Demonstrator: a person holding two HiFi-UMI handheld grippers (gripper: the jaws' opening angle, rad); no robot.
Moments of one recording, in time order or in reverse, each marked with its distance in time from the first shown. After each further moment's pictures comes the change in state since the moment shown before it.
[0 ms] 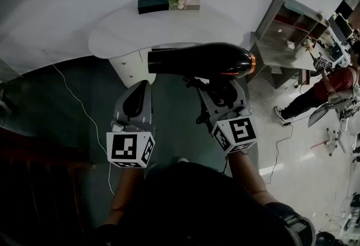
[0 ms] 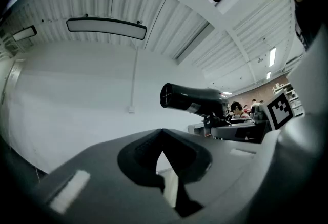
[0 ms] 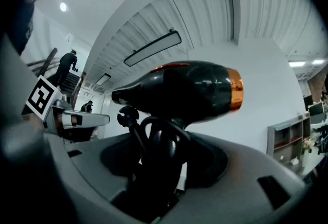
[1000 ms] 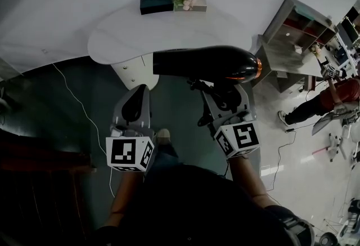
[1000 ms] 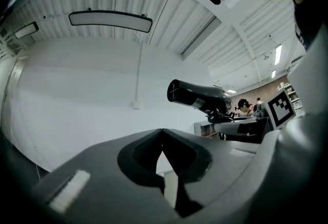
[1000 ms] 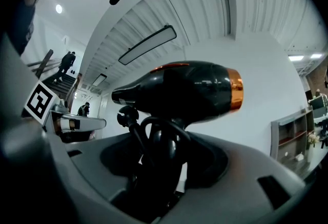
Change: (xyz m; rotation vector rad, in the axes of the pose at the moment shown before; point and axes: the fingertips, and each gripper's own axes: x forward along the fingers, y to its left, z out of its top) left arm 0.057 0.043 -0.035 -0.021 0.022 0.039; right arm 0.064 -0.036 -0.029 0.033 -0.007 -0.014
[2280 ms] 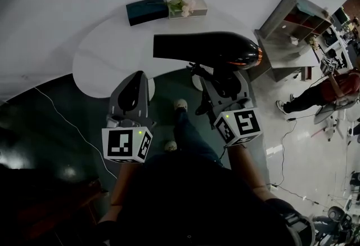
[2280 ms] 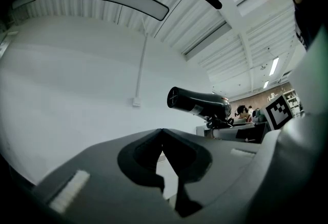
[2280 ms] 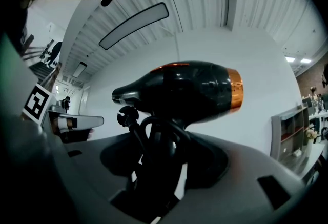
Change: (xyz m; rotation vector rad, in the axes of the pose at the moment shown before) left arm 0.167 0.148 -0.019 -0.050 -0.051 -0.136; right arm 0.200 -0.032 -0.030 0.007 0.027 -0.155
